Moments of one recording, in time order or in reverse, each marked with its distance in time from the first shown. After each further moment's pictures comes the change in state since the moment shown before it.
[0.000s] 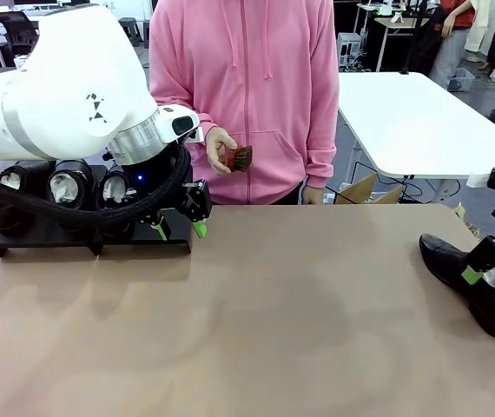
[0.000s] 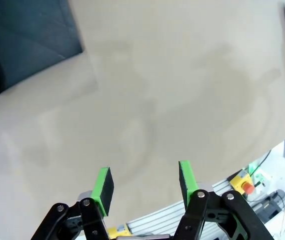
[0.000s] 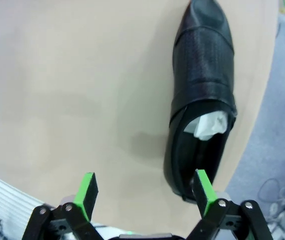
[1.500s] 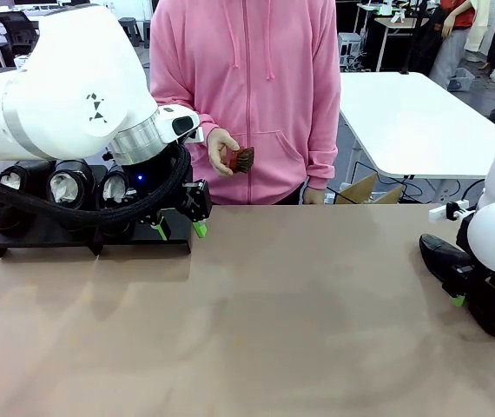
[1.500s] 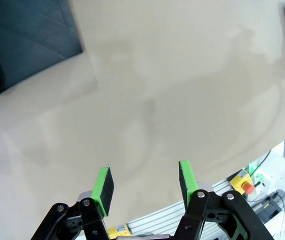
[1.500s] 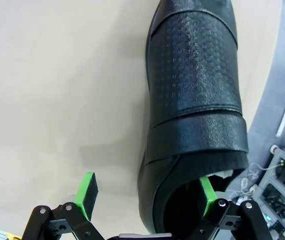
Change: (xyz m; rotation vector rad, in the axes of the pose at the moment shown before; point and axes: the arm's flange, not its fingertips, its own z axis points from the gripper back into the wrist) left arm 0.000 0.000 0.000 0.000 0.000 0.000; right arm 0.024 0.004 -0.088 -0.207 0.155 -0.005
